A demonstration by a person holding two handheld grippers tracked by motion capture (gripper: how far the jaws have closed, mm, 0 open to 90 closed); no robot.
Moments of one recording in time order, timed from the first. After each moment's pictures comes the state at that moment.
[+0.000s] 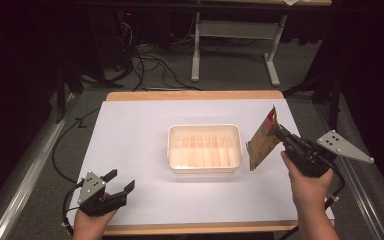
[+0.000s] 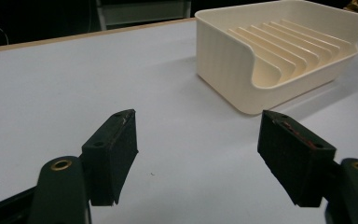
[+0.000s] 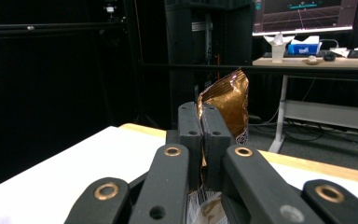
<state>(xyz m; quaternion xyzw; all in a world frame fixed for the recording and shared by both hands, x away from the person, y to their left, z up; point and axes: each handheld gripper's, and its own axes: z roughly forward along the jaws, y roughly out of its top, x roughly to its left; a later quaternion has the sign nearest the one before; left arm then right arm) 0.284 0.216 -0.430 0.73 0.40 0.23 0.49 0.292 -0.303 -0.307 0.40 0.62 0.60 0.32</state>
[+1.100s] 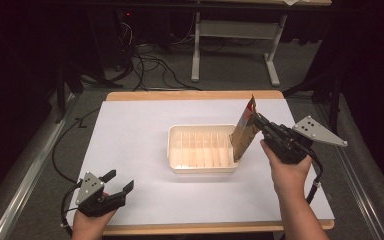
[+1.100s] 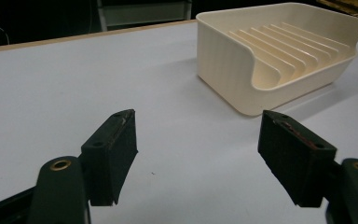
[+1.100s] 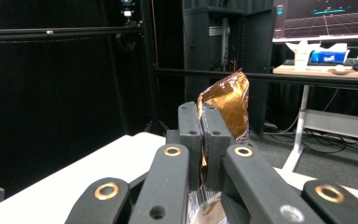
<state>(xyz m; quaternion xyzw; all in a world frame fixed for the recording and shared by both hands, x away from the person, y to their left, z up) 0.282 0.218 -0.429 0.73 0.41 0.23 0.50 0.318 -0.260 -0.293 0.38 0.63 0.61 0.30</state>
